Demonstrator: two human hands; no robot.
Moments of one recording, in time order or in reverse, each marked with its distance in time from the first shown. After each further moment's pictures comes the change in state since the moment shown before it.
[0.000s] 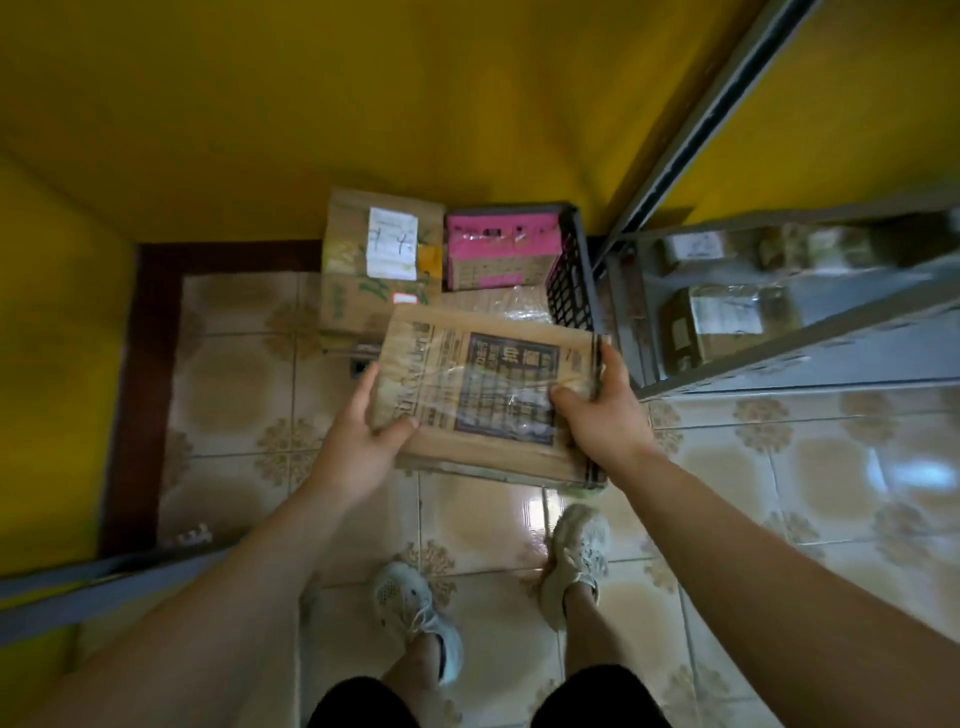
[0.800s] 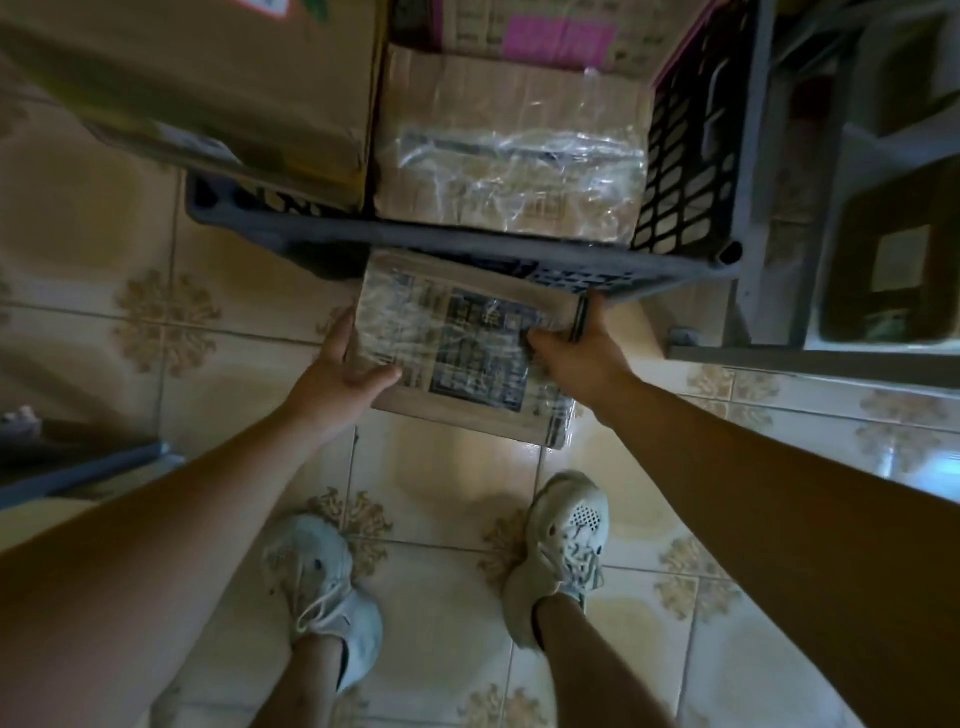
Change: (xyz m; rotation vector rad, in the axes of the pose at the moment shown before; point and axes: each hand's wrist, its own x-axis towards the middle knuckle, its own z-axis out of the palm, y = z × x) left_hand 0.226 -0.223 0.162 0.114 0.005 -0.368; right_hand 0.277 0.184 0.150 -0.291 -0.346 0.192
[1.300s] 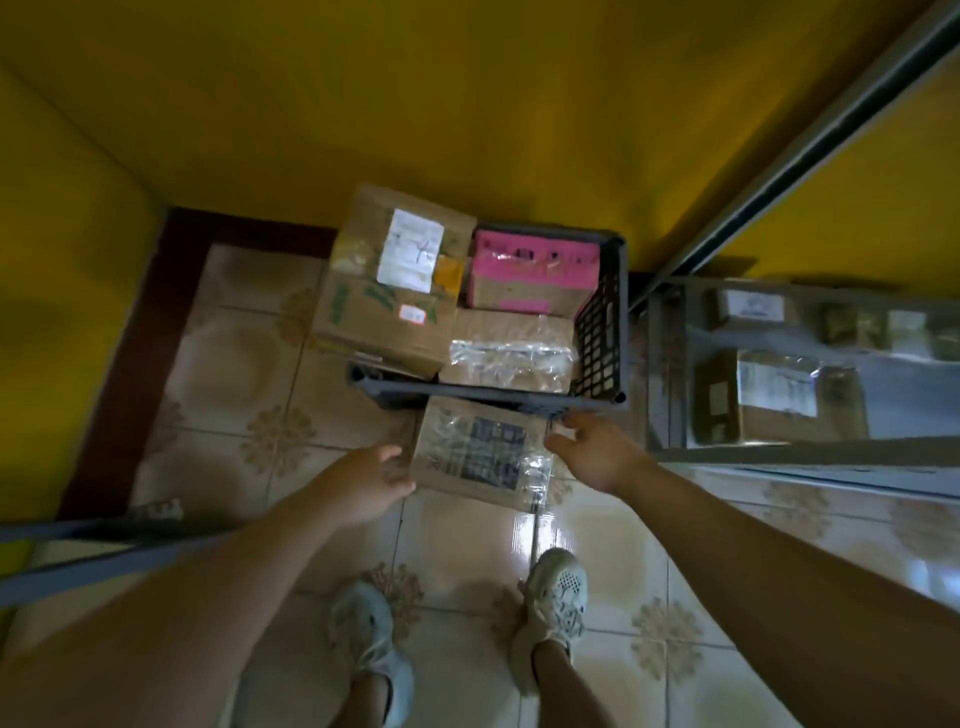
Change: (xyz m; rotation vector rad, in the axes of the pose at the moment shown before) left_hand -0.198 0.096 -0.131 0.495 -0.180 0.093; right_hand -0.245 -0.099 -0.115 -0.447 -0.008 -0.195
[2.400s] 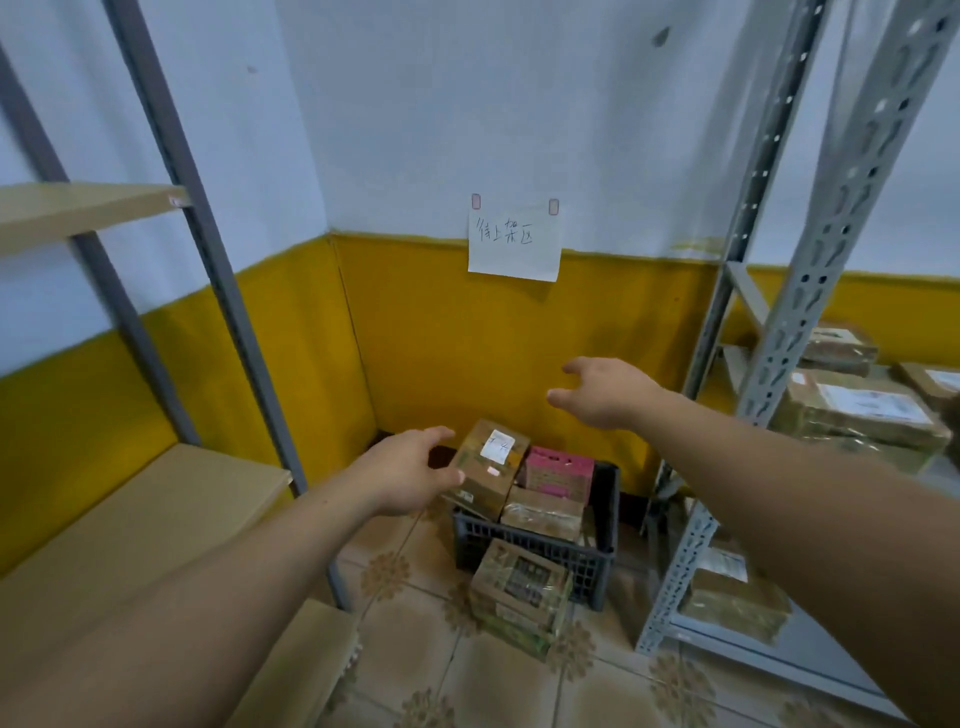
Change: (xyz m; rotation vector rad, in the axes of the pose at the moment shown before) left_hand -0.568 0.061 0.071 0.054 0.759 0.271; right_hand -0.532 -0.008 -0.114 -0.381 0.637 -0.630
